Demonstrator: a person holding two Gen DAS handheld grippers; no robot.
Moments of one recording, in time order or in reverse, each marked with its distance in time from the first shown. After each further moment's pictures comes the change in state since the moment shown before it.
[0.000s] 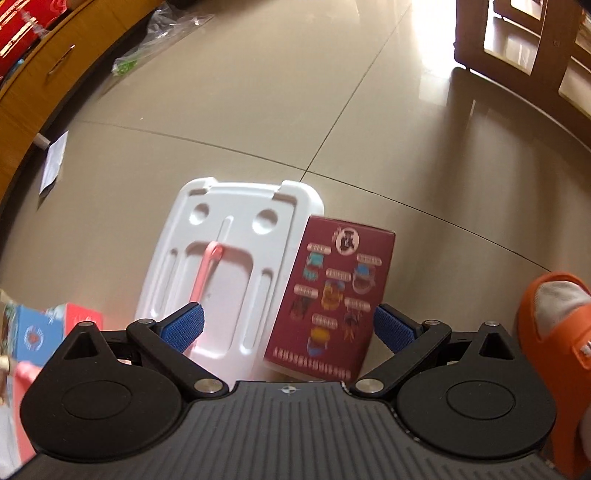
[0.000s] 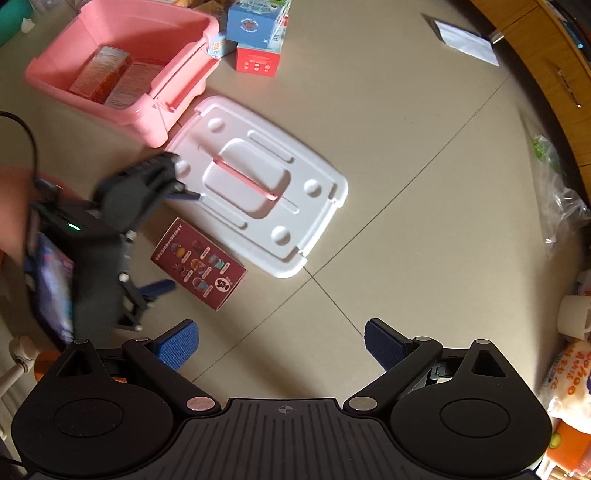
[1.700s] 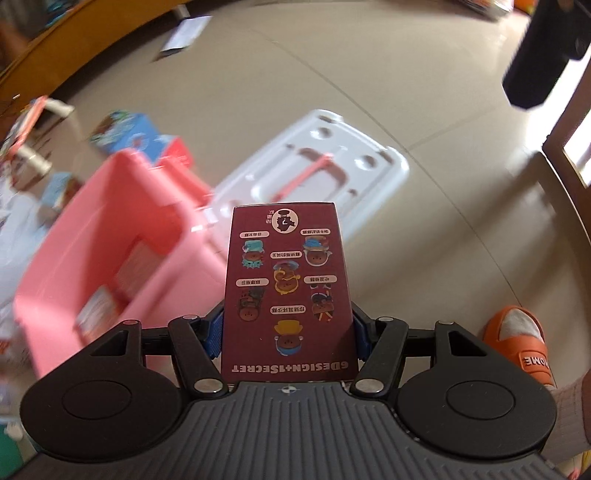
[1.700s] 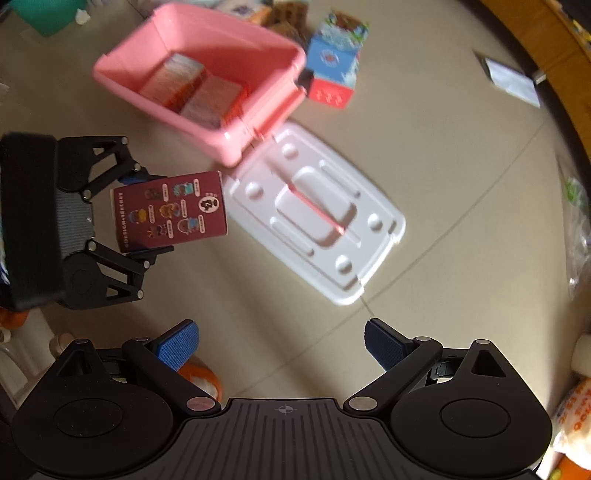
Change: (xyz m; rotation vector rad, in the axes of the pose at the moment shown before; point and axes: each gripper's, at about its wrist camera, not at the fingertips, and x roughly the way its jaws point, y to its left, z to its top) left arm -0.115 0.052 -0.089 -0.584 0.115 0.094; right arm -0.035 0.060 0.012 -0.106 -0.064 0.083
